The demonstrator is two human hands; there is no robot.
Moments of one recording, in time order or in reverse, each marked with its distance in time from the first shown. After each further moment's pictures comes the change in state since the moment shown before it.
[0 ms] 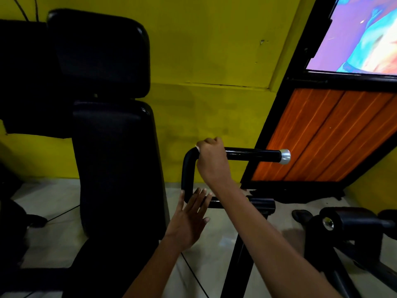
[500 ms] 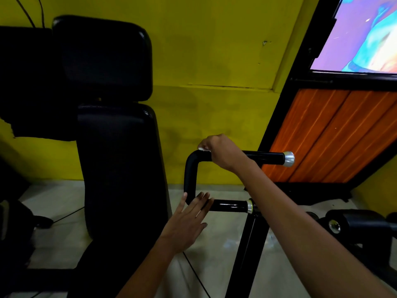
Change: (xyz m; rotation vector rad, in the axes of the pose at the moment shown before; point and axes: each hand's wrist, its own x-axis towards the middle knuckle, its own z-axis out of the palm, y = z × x) left_hand -0.006 -0.015 -0.007 0.111 -0.061 0.063; right_hand 0.039 0.042 -0.010 0.080 -0.356 -0.222
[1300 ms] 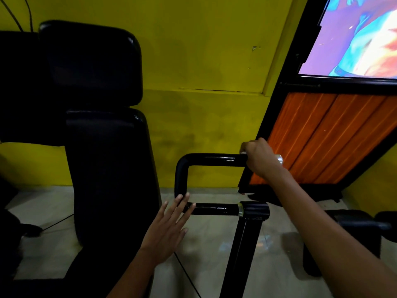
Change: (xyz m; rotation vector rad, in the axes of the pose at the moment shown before) left_hand -0.019 -0.010 -0.003 0.036 0.077 -0.085; right_hand -0.059 0.080 -0.033 -0.286 0.054 0.244
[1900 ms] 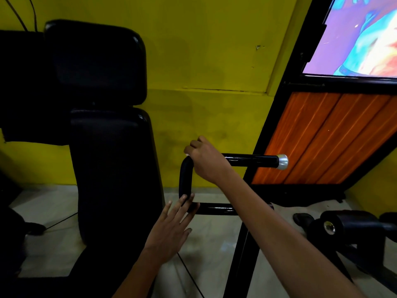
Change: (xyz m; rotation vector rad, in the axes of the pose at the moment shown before) left_hand 0.000 -0.002 0.000 -0.007 -0.045 0.010; right_hand 0.024 -0.125 0.008 -0.017 0.100 -0.362
